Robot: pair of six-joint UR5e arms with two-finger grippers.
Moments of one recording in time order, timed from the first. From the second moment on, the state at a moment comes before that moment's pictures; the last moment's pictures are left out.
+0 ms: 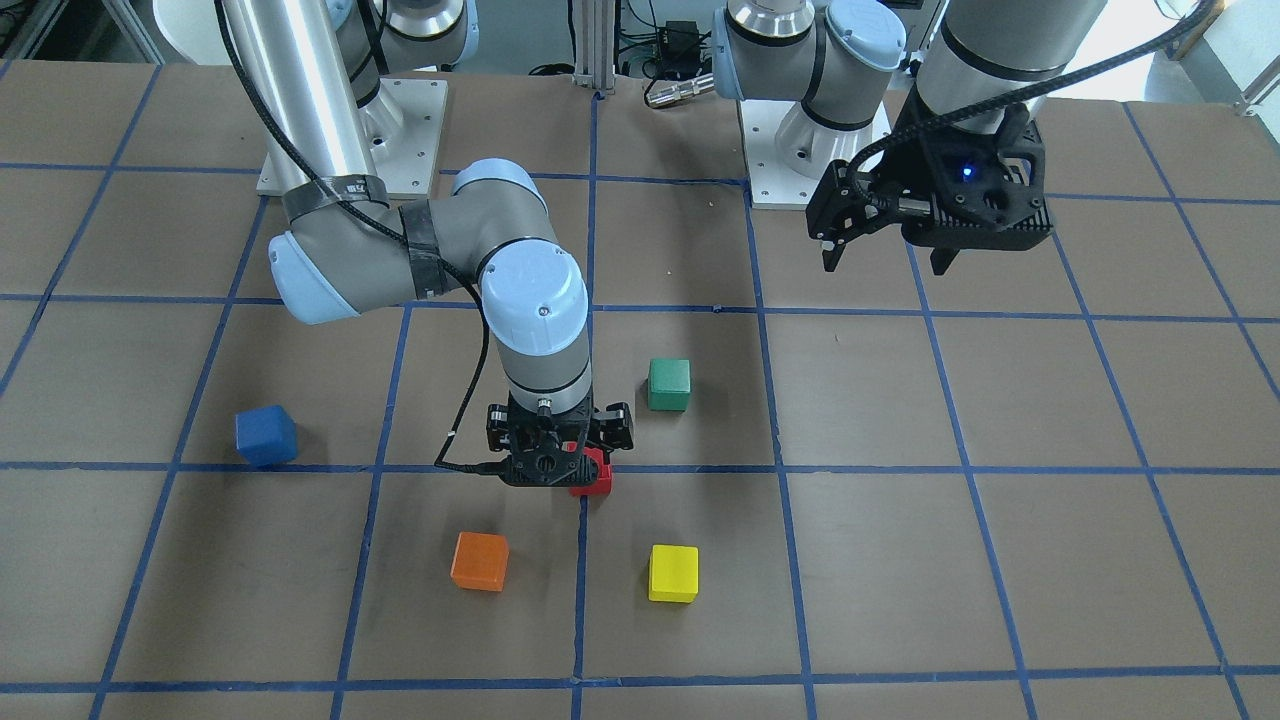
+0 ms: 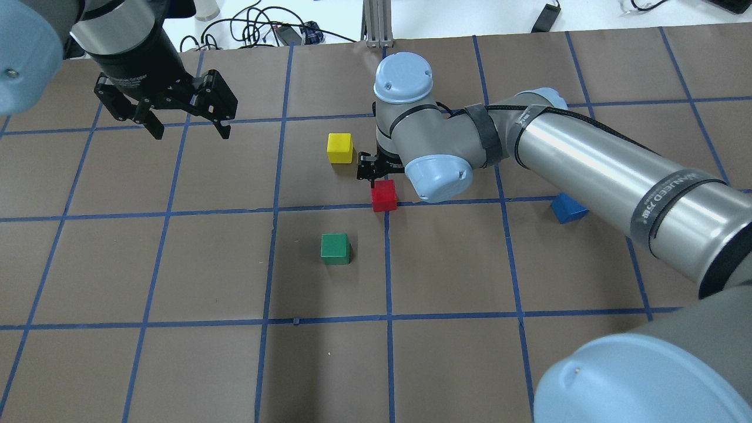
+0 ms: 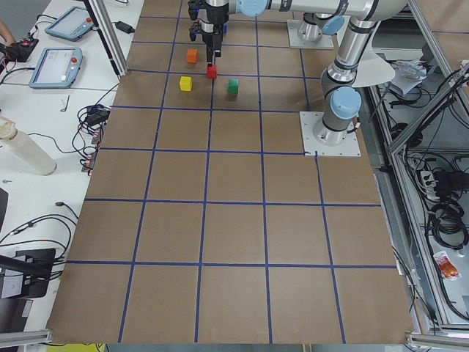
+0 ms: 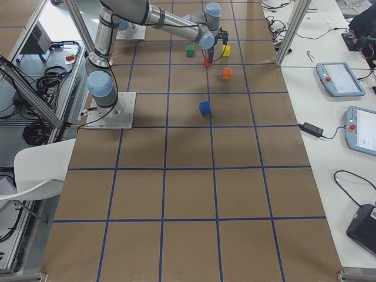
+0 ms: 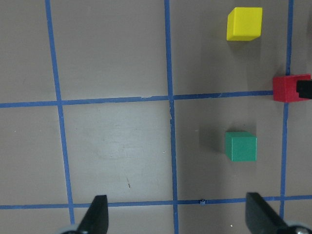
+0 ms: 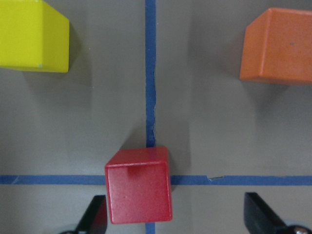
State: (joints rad) left arm -1.57 -1.60 -1.49 -1.62 1.60 0.03; right arm 1.91 -1.06 1.63 -2.19 -1.53 0.36
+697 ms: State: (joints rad) left arm -1.57 -1.60 -1.50 -1.62 1.60 0.03; right arm 1.93 -1.00 1.60 -2.22 -1.48 0.38
